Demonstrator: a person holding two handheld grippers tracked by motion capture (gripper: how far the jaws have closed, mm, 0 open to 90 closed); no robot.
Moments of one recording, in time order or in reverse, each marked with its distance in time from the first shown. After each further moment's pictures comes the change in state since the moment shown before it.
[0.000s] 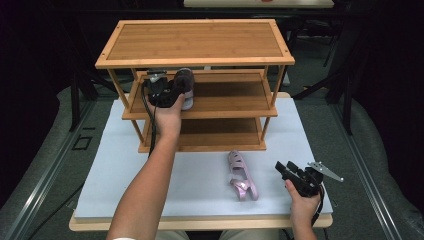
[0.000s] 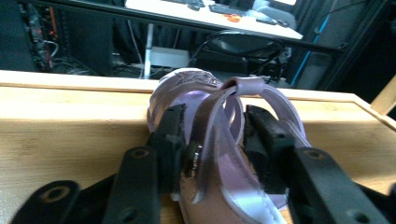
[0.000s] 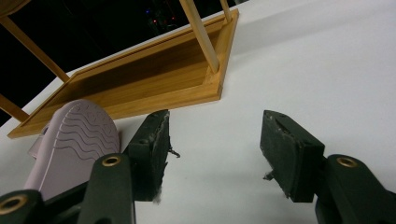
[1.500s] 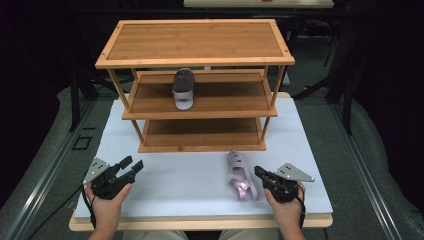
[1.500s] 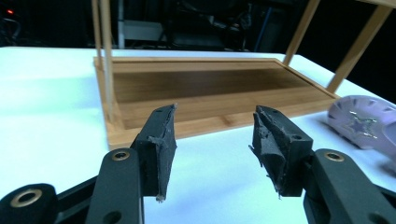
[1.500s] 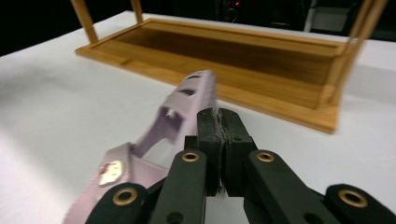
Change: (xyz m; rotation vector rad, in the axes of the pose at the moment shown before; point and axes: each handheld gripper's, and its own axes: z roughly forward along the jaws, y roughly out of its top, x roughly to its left) left arm 0.115 -0.163 -0.179 0.058 -0.173 0.076; right arm 0.090 -0.005 -0.002 0.080 0.176 -0.457
